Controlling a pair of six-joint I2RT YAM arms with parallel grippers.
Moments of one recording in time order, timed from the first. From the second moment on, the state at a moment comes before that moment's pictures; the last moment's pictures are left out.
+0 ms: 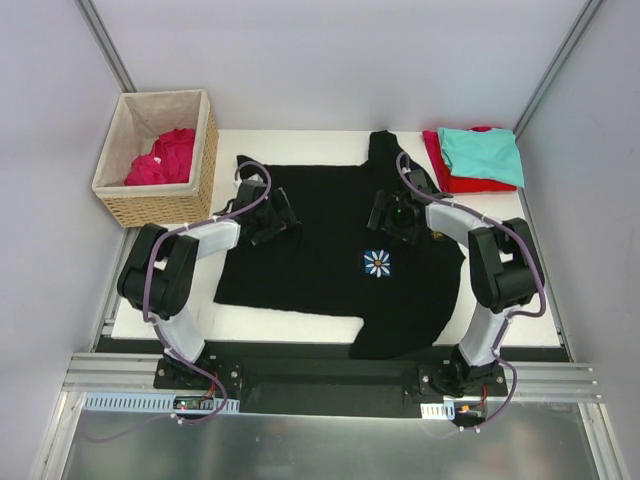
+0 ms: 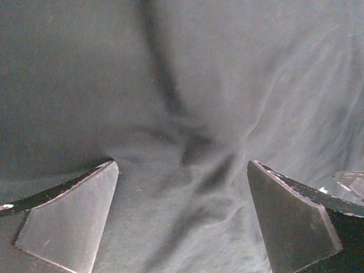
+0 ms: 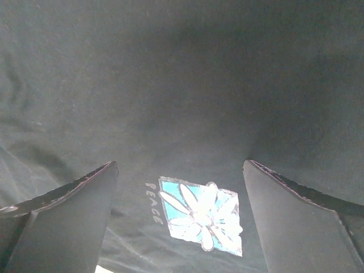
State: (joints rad) left arm -0.35 1.71 0.91 0.00 0.10 -0.76; right arm 0.33 1.82 1.15 -0.38 -0.17 0.59
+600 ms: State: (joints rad) left arm -0.31 1.95 1.21 -0.03 0.15 -0.76; right arm 0.17 2.14 1.61 -0.48 -0.24 0.61
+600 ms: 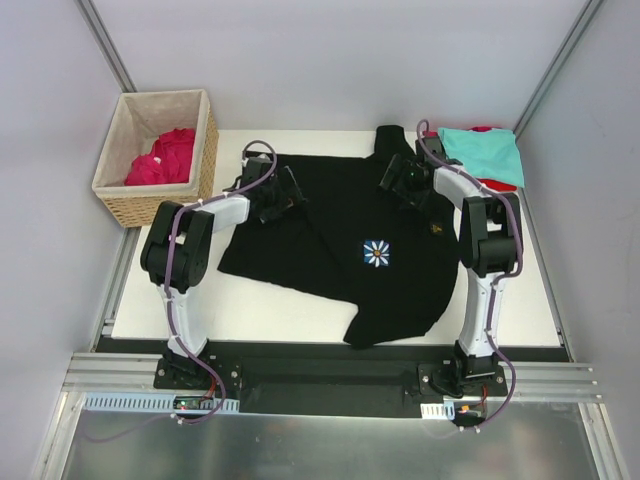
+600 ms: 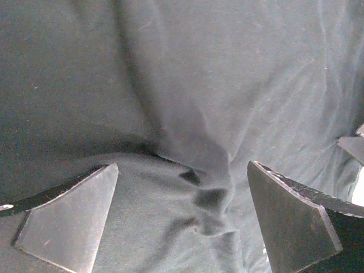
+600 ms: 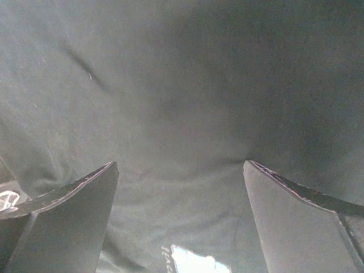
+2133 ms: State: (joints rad) left arm -0.32 1.13 0.99 -0.13 0.33 -0.72; right arm 0.42 1.18 1.16 -0.54 -0.16 0.50
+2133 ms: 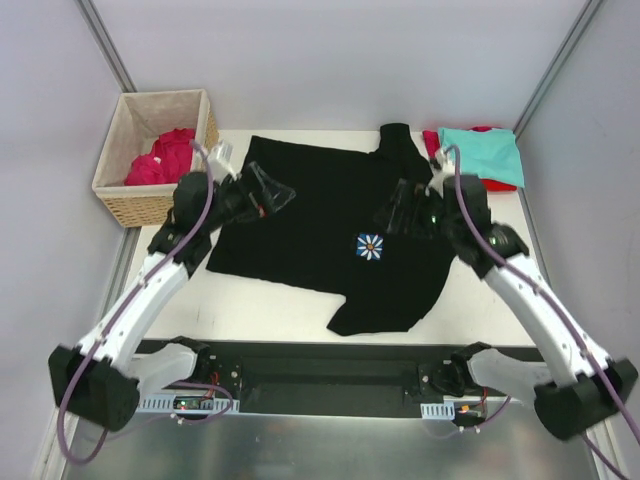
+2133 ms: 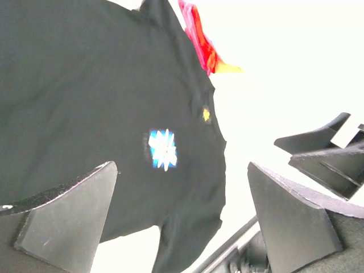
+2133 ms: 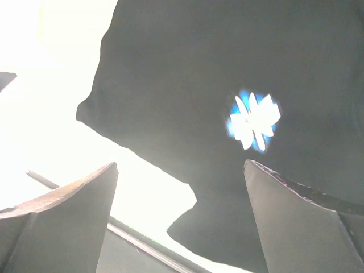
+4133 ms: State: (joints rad) left arm -0.34 0.80 0.39 -0.30 0.33 -0.79; right arm 0.65 0.82 0.44 -0.60 0.02 0.77
